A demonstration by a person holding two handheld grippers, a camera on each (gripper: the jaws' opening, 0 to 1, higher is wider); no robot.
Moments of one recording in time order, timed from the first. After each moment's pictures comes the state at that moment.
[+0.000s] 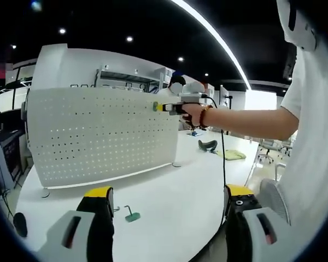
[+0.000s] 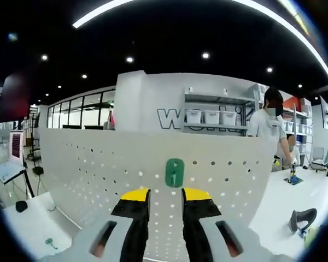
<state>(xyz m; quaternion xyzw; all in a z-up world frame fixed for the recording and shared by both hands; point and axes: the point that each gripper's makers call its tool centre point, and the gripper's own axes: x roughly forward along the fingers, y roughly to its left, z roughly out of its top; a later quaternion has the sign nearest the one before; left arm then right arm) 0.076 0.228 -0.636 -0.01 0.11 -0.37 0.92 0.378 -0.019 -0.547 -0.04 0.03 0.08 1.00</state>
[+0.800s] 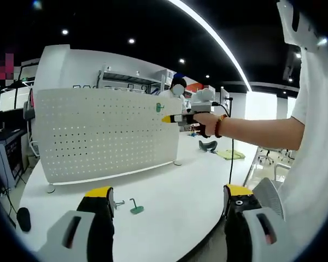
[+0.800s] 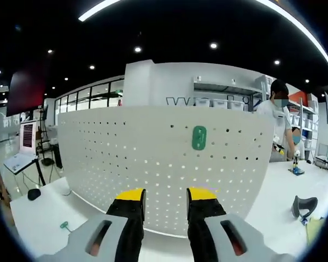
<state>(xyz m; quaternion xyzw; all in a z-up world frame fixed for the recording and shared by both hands) 0.054 0.265 -0.642 -0.02 0.10 -0.37 0.92 0.309 0.026 -0.587 -0.04 0.06 0.11 0.99</state>
